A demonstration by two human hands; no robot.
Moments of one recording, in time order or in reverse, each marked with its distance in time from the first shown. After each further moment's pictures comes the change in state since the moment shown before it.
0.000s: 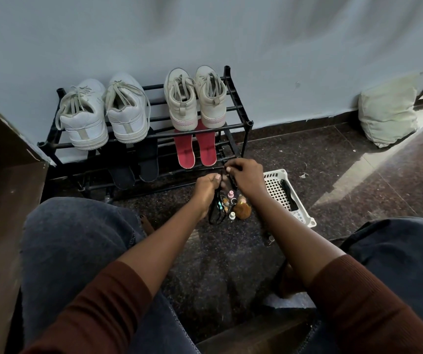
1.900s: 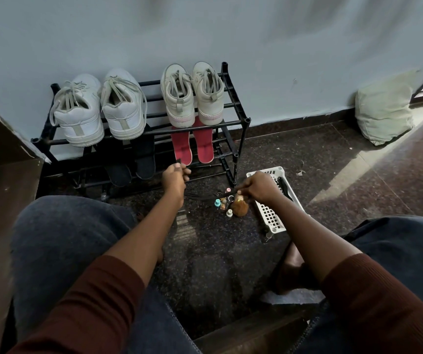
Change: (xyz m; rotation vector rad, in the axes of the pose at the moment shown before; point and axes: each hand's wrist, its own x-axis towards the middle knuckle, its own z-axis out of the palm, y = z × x) left_hand 0.024 0.000 -0.050 -0.143 0.417 -0.011; right_hand -0.001 0.048 -0.025 -0.224 -0.358 0.058
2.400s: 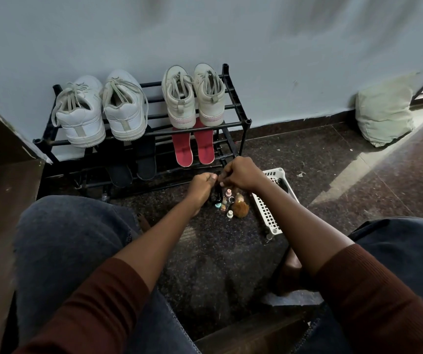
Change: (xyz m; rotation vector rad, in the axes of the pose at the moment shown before) left_hand -0.016 -0.022 0.029 0.347 -0.422 0.103; right_hand 0.006 -0.061 -0.007 -0.088 -0.045 -0.159
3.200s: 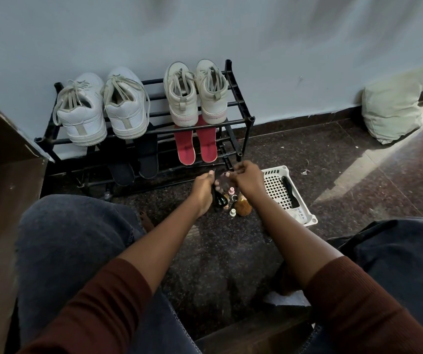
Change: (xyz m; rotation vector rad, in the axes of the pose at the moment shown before) left_hand -0.009 0.011 0.011 -0.562 0.046 -0.178; right_hand 0.007 0.025 0.039 0.502 0.366 0.306
